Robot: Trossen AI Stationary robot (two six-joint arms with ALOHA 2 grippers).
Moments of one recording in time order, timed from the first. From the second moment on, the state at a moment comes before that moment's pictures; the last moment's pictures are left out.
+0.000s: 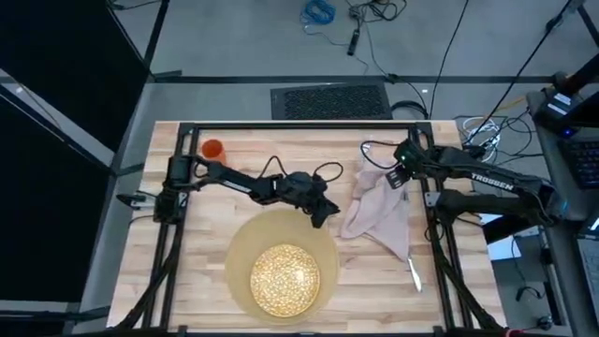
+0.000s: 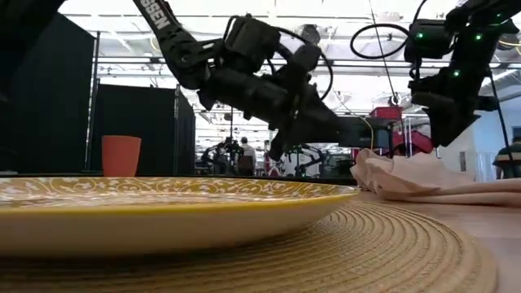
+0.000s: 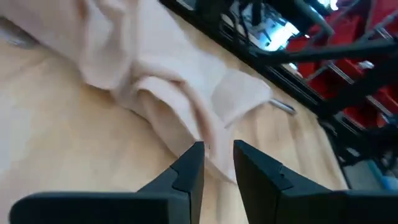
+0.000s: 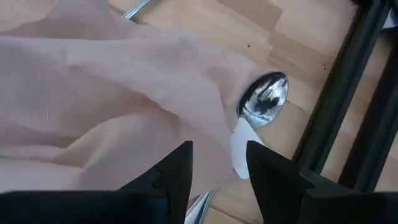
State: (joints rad) left arm 0.06 2.04 1.12 0.53 0.28 -0.55; right arm -0.56 0.88 0.62 -0.94 0.29 0.47
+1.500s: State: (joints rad) left arm -0.01 2.20 1.33 0.32 0.15 -0.65; right arm -0.56 0.88 0.62 -0.86 0.28 0.43
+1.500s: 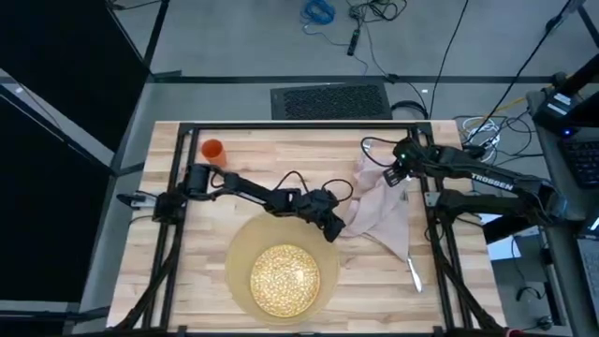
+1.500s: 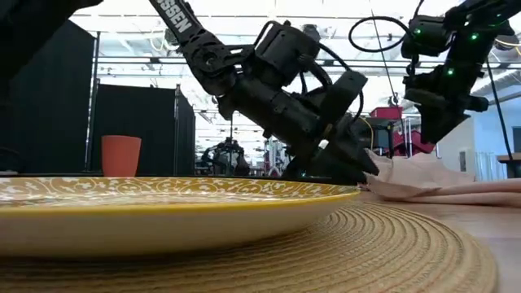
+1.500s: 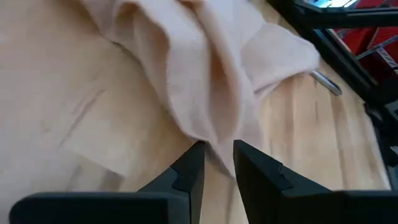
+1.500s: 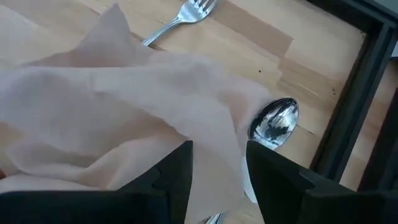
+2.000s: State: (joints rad) left arm -0.02 2.20 1.33 0.23 0.13 -0.65; right arm -0.56 0.88 0.62 -0.88 0.28 0.43
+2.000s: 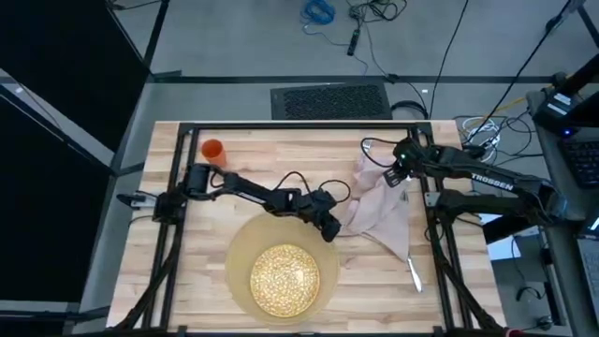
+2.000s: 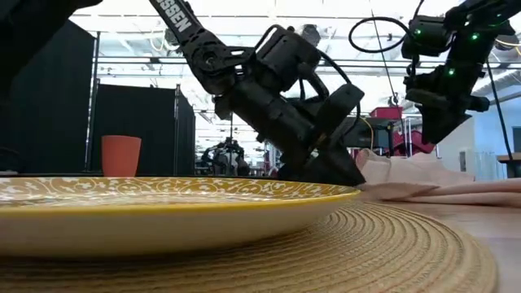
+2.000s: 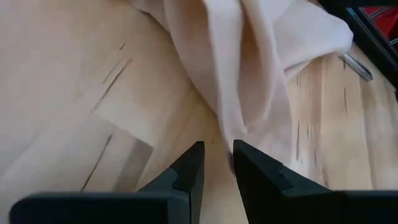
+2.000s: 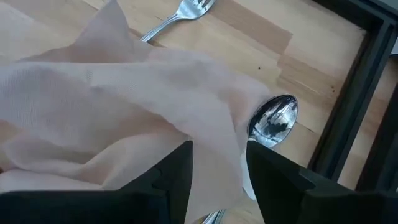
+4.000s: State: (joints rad) left arm 0.12 1.57 1.32 -0.17 -0.14 -0.17; right arm -0.26 0.65 0.50 -0.46 0.14 0.45
